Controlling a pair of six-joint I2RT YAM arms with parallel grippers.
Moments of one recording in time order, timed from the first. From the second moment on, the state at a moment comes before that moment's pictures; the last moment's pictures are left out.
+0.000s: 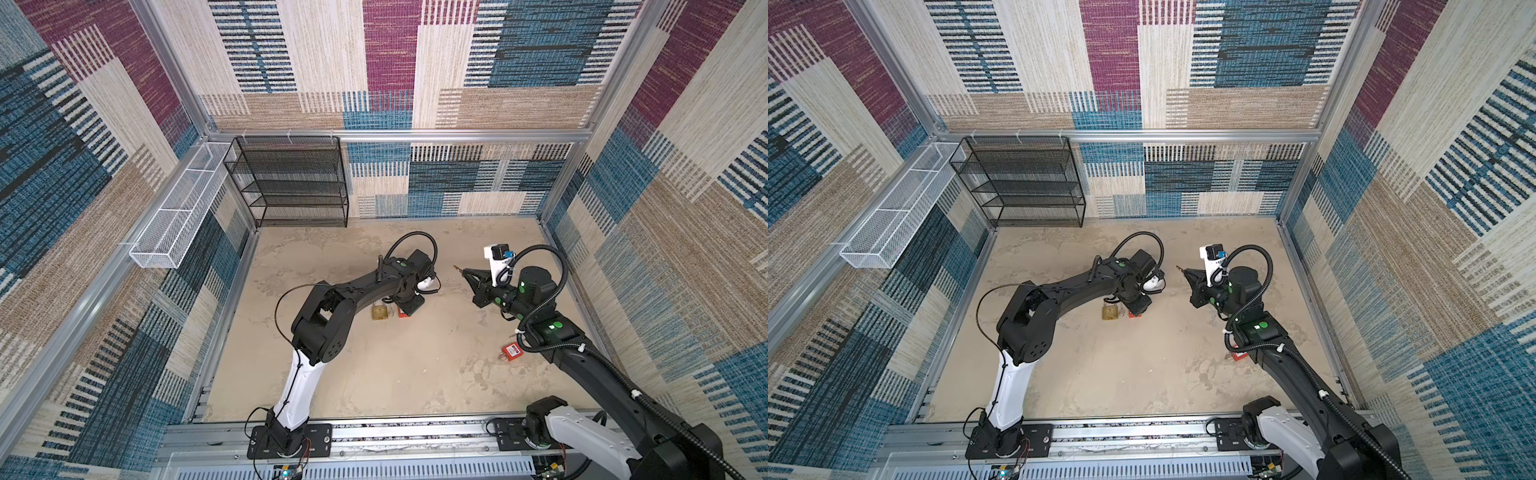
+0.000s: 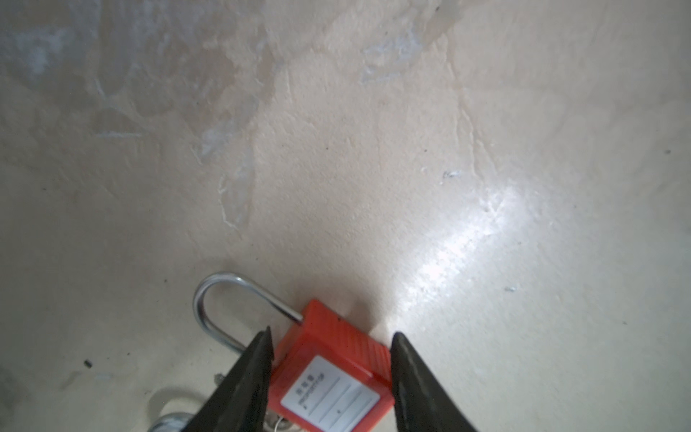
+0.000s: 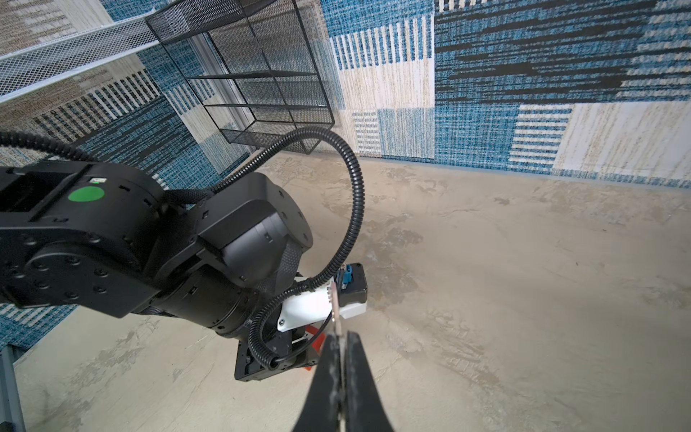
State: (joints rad) left arm -0.73 2.17 1.70 -0.83 -0.02 0.16; right arm 0.31 0.98 0.68 0.04 -0.31 0.18
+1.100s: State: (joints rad) left arm -0.66 1.73 1.34 -0.62 0.11 0.09; right arm 0.31 1.28 0.57 0.17 -0.30 0.55
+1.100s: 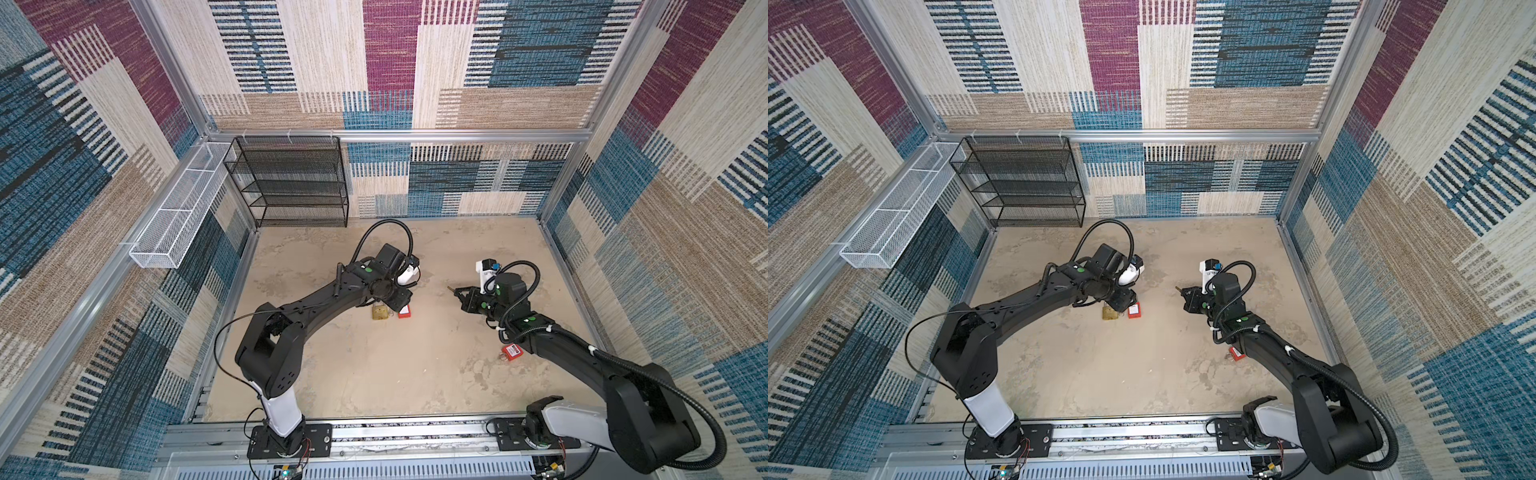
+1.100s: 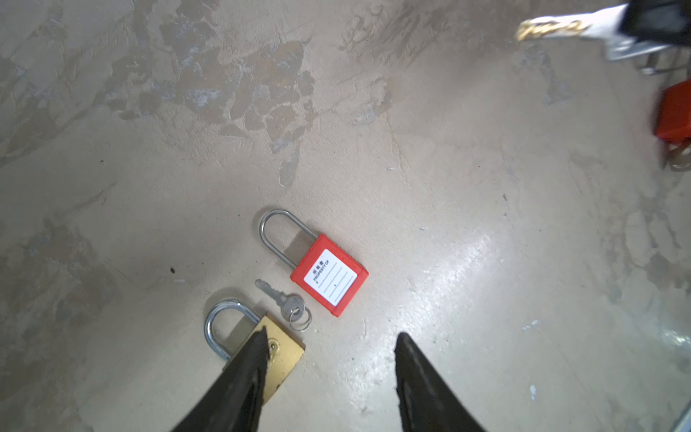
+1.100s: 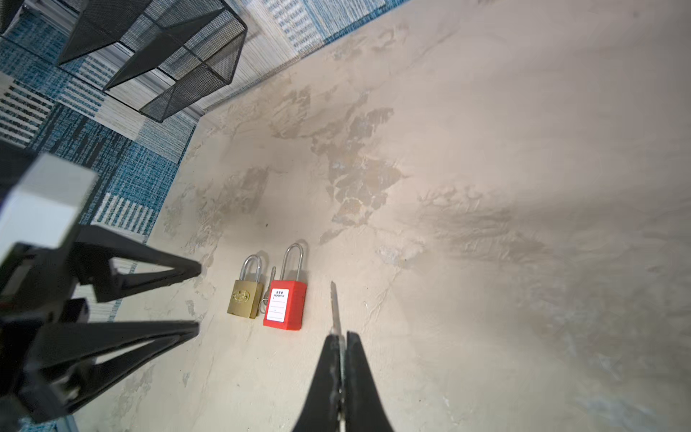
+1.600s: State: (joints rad) left arm -0.62 1.42 1.04 -0.59 0.11 0.00; right arm 0.47 1.54 0.59 0.36 -0.37 0.77
